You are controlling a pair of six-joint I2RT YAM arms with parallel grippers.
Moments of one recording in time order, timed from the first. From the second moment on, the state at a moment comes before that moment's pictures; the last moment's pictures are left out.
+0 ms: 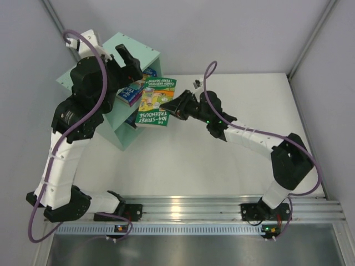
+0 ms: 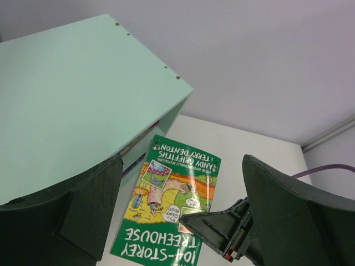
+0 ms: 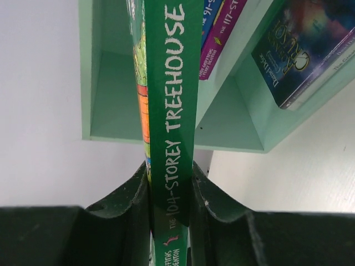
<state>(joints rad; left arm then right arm) -0.58 1.30 2.03 -0.81 -0.54 -0.46 0.74 1.61 1.17 0.35 -0.25 1.20</state>
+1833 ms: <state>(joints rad) -0.53 1.15 1.74 -0.83 -0.55 -0.41 0.82 2.20 1.83 0.30 0.13 1.42</state>
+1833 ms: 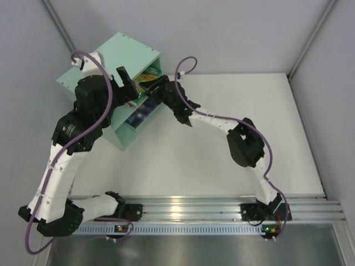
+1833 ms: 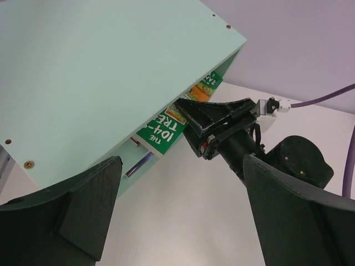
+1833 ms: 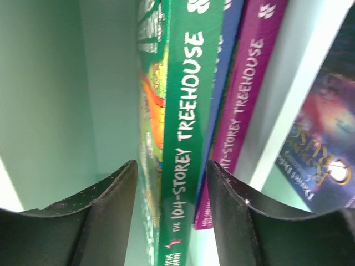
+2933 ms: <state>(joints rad) -0.53 1.18 1.73 -0.83 -0.53 -0.40 0.82 2.14 1.76 0.31 0.20 1.45</state>
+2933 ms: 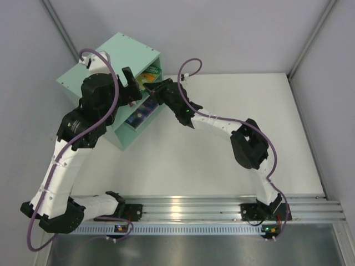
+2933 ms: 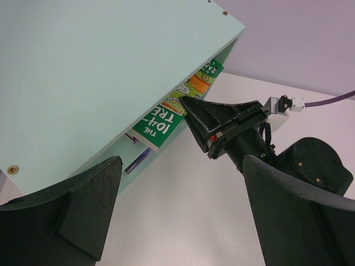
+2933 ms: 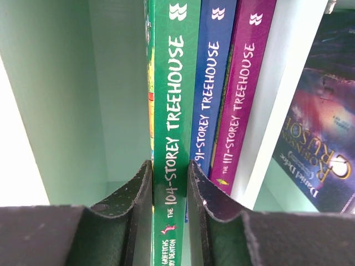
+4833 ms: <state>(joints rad) -0.61 1.40 1.74 -0.75 -0.37 0.13 0.69 1.83 1.38 0.26 0.06 1.28</state>
